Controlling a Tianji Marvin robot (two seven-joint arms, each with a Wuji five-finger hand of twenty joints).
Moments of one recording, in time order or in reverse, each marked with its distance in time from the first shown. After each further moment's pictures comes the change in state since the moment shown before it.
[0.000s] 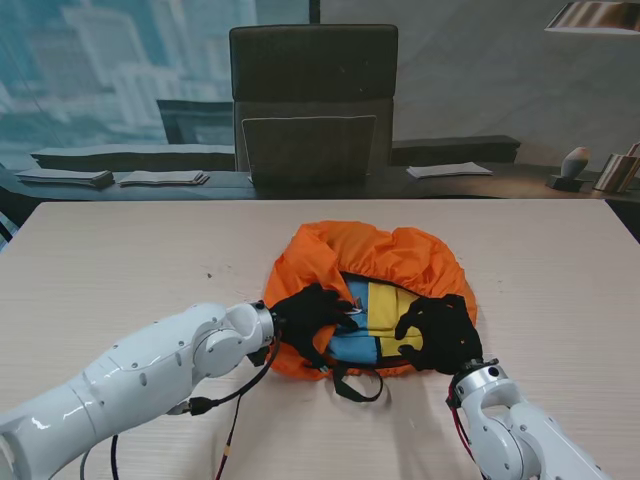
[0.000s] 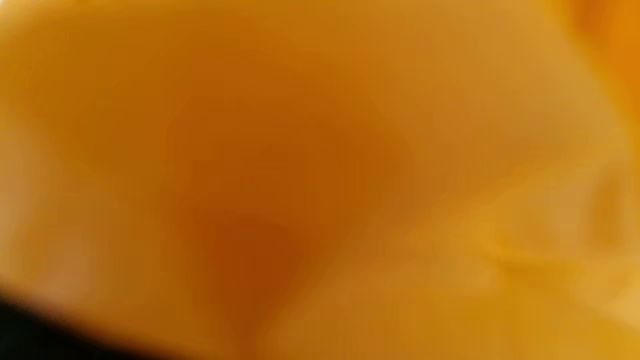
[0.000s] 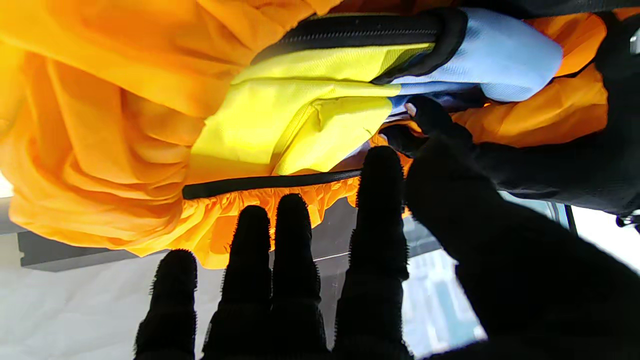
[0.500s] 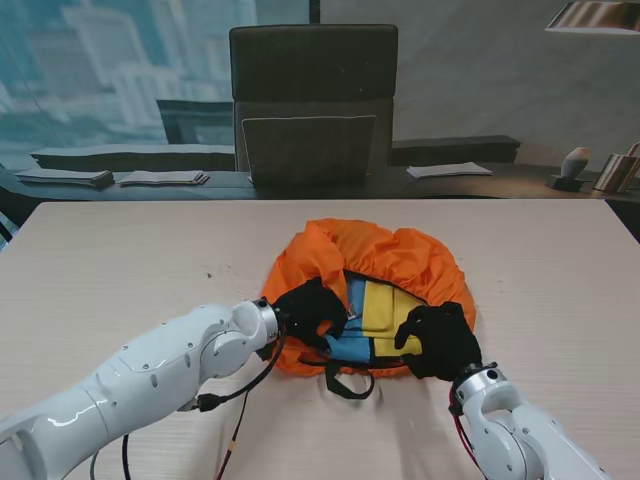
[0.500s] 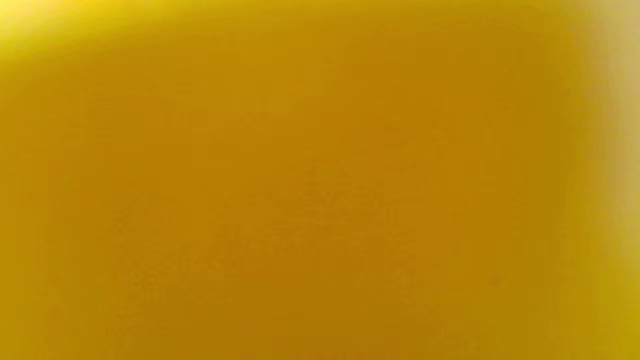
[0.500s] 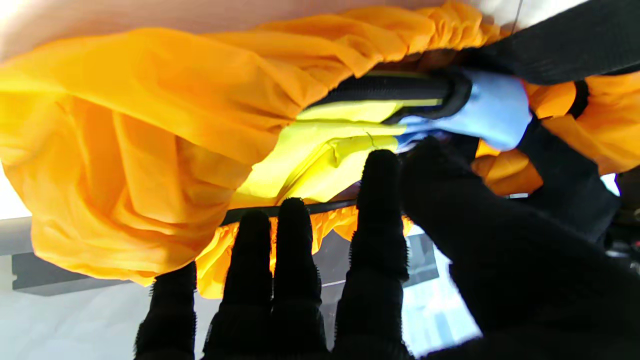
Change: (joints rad) left arm 0.013 -0.044 -0.027 0.059 0.053 0.001 0.120; right arm -0.012 0.012 0.002 -0.012 -0.014 0.000 0.076; left_hand 0.195 0.025 0.117 -0.003 0.367 -0.199 0.631 0.296 0.332 -0.074 0.400 0.036 0.234 -0.030 0.322 0.048 0.122 0.012 0.000 0.002; right_hand 0.025 -0.010 0.012 0.000 -0.035 -0.011 -0.024 -0.004 -0.031 -0.016 -0.020 0.003 -0.031 -0.014 -0.037 -0.006 -0.005 -0.001 -0.031 -0.002
